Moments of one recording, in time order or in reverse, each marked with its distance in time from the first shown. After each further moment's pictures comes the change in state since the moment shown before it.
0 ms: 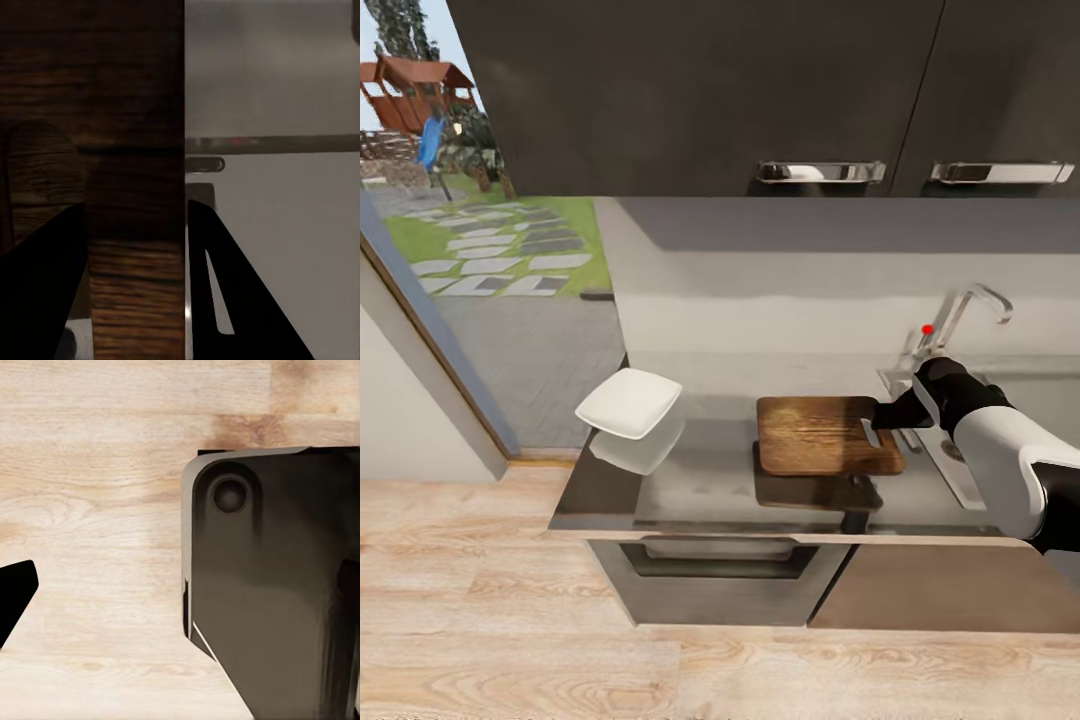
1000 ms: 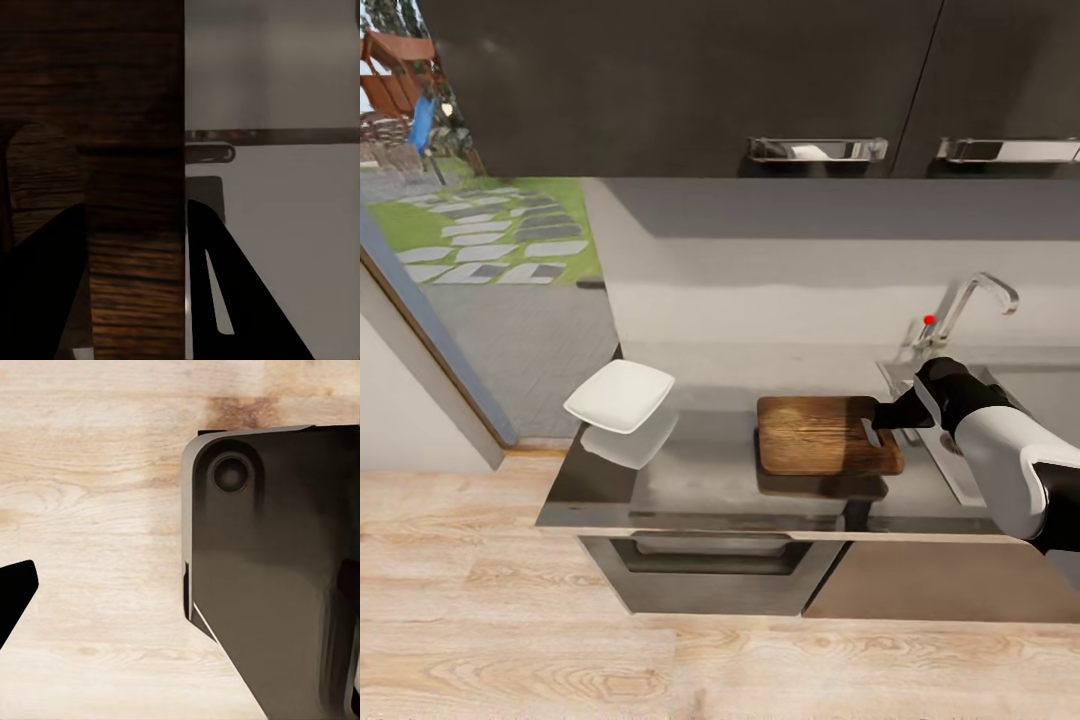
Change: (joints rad) left arm 0.000 0.001 0.000 0.001 0.000 0.001 0.000; right arm 0.000 -0.004 0.000 0.000 0.001 -0.003 0.005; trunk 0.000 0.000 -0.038
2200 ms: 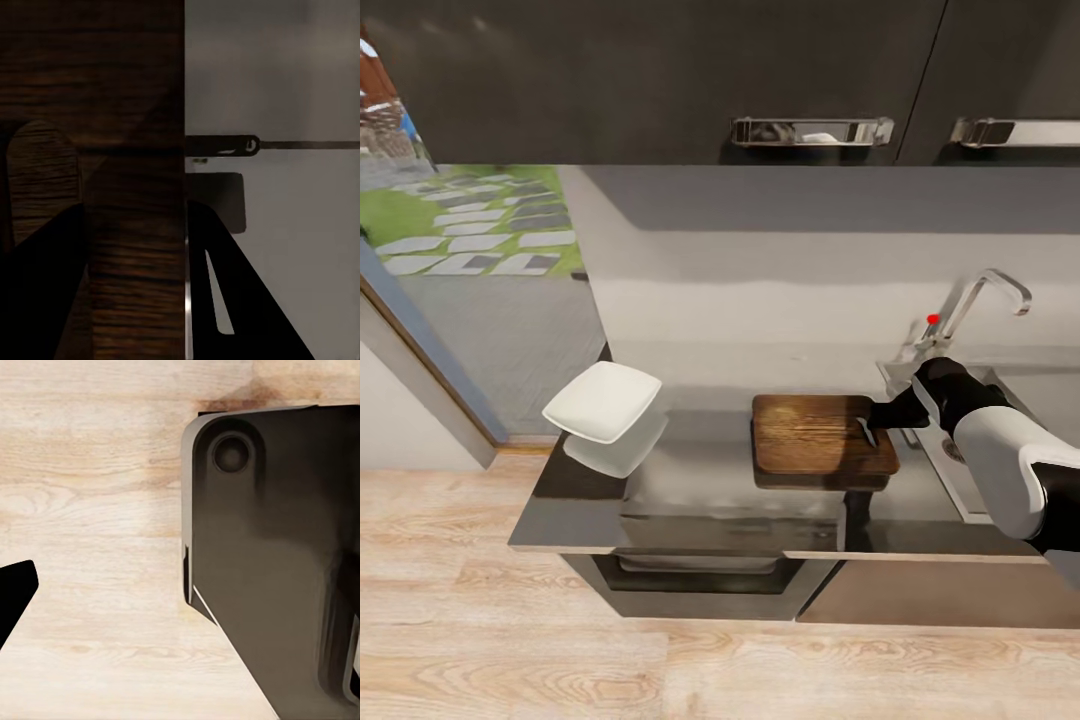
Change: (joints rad) left arm 0.000 0.000 0.000 0.005 0.000 0.000 0.000; right arm 0.000 0.004 0.000 0.000 0.000 -0.004 0.038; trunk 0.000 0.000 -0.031
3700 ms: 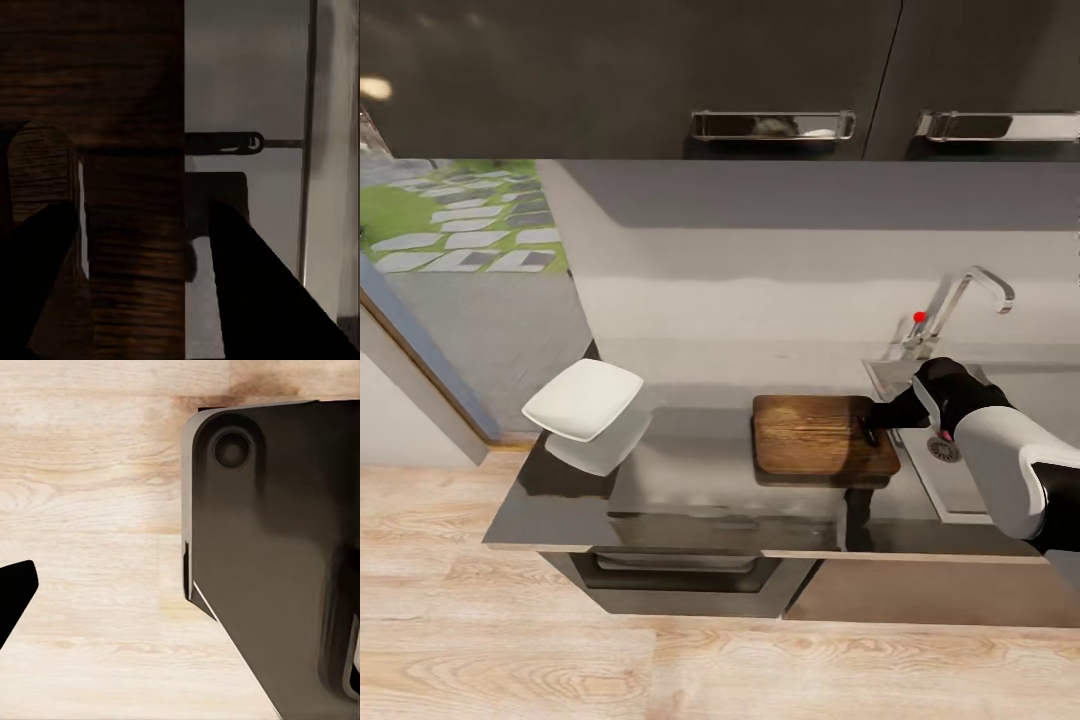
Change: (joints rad) left arm 0.000 0.000 0.000 0.000 0.000 0.000 0.000; right arm 0.000 -0.001 -0.001 0.002 -0.001 -0.001 -0.002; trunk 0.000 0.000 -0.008
